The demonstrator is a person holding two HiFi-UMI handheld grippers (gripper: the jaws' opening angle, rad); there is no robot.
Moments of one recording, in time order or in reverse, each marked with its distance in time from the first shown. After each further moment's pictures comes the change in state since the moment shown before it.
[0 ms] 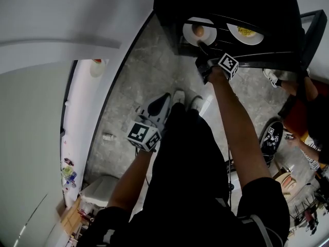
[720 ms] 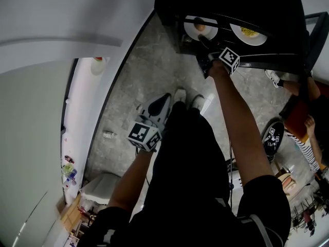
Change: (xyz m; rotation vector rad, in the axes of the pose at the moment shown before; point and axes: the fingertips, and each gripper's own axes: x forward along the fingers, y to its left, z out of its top) left arm 0.000 0.005 -0.006 -0.002 0.021 0.022; right arm 0.023 0.002 0.011 -0.007 -0.006 -0.007
